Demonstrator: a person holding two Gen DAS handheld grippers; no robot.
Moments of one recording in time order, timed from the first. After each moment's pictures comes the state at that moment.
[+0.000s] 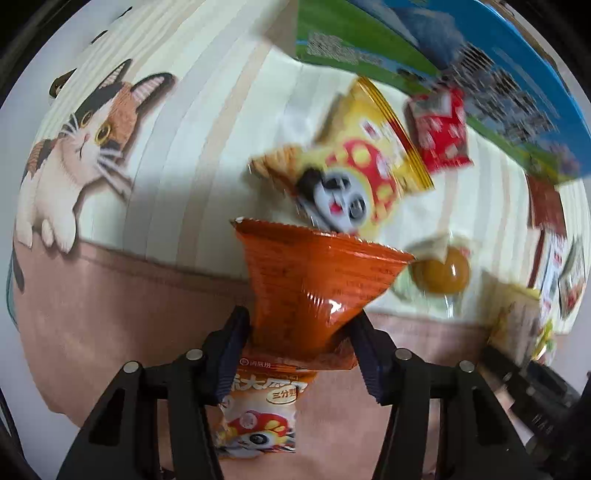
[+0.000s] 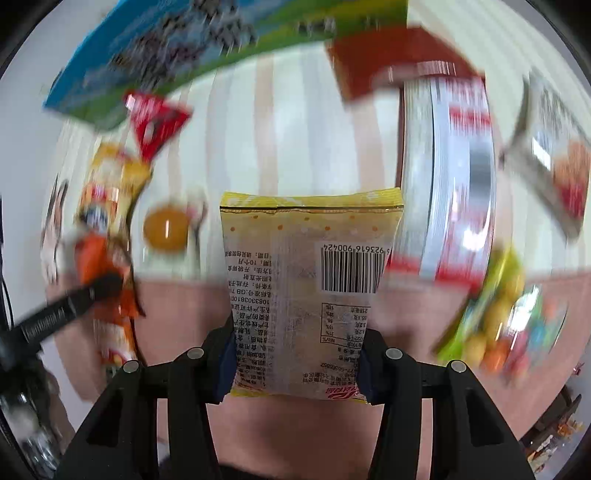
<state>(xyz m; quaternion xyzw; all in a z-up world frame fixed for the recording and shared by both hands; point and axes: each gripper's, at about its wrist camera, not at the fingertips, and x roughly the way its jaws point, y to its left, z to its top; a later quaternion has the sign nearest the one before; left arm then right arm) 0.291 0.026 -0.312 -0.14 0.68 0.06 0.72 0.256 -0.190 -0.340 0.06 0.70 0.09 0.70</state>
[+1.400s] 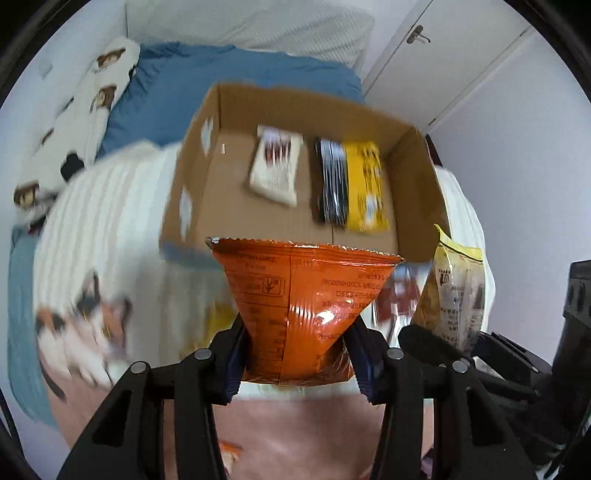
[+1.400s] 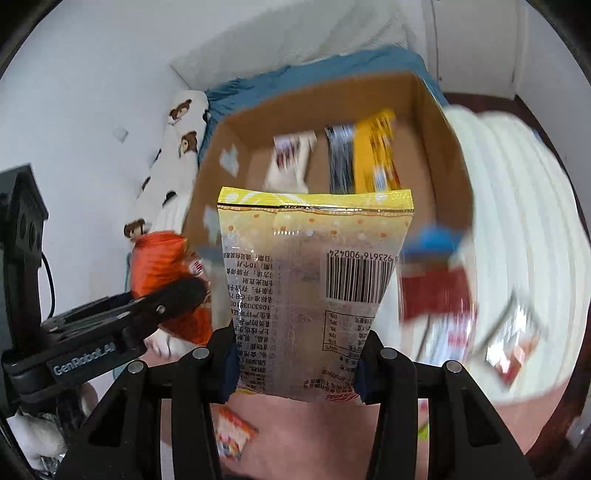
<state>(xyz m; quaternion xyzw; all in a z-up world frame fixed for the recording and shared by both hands) 0.417 -0.004 -0.129 -0.13 0.59 -0.05 0.80 0.362 -0.156 -0.138 0.09 0.58 0.18 0.79</state>
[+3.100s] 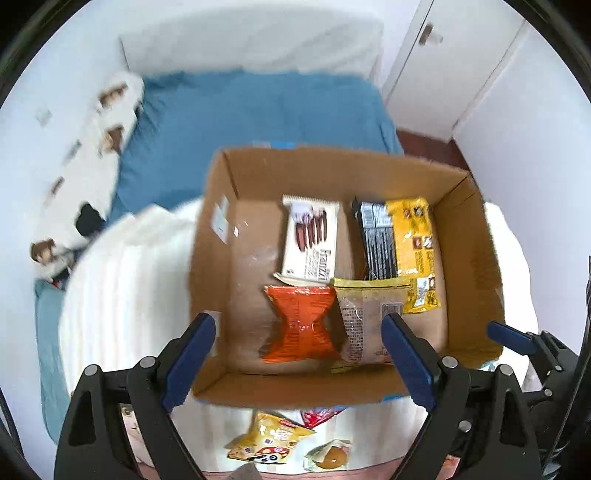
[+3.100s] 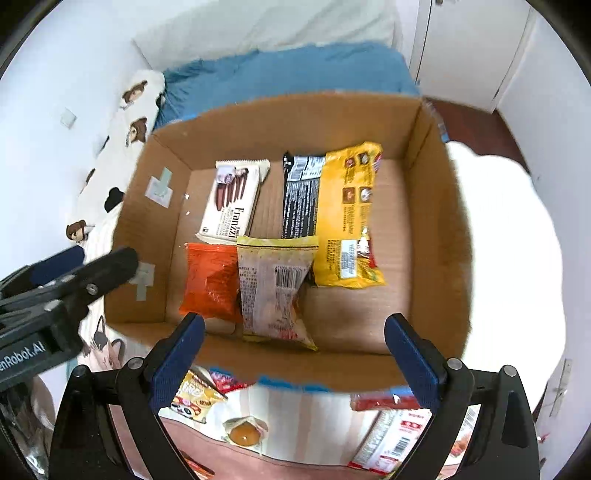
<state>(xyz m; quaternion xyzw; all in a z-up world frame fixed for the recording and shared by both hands) 0.492 0.030 -0.121 -0.07 0.56 -0.01 0.83 0.471 -0.160 -0.157 0.01 0.60 0.11 0.79</state>
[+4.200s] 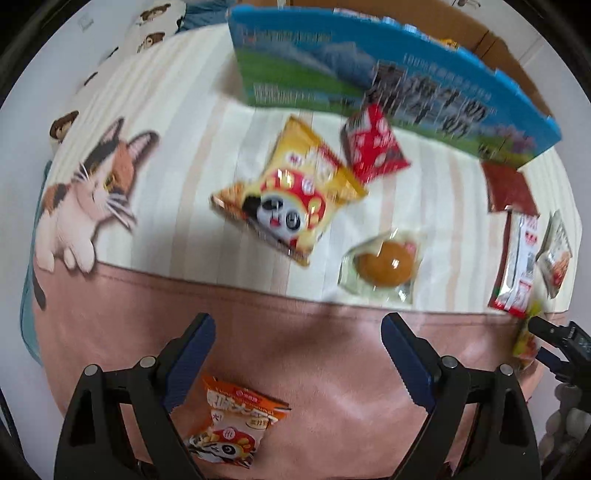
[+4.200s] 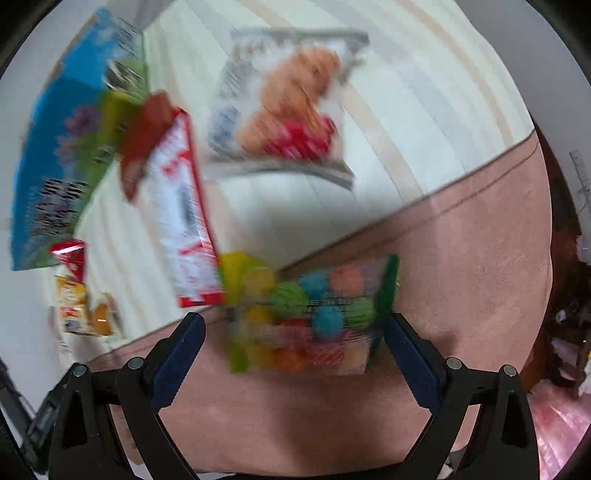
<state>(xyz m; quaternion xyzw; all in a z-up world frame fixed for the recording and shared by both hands) 0.294 0.003 -0.272 -0.09 0.65 0.04 0.76 0.253 -0.349 -0.327 0.22 0.67 -0.07 0.71</state>
